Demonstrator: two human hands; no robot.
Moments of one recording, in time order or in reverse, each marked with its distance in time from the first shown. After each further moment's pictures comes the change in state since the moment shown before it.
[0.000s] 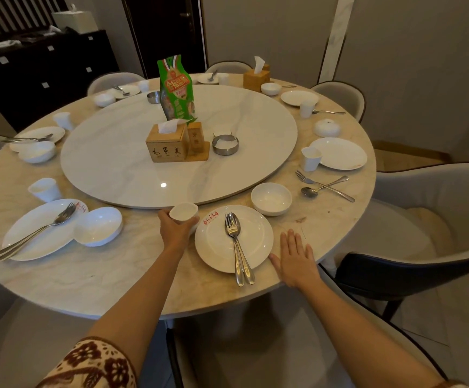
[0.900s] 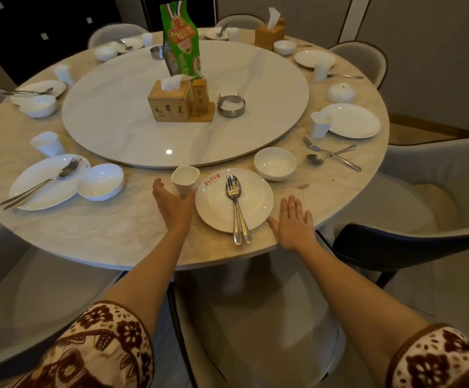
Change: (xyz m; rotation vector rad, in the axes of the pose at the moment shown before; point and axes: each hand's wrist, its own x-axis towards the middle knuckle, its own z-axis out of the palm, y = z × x) left_hand -0.044 -0.014 -0.007 0.107 0.176 0.076; right_hand 0.001 0.000 0.005 0.019 0.027 -0.002
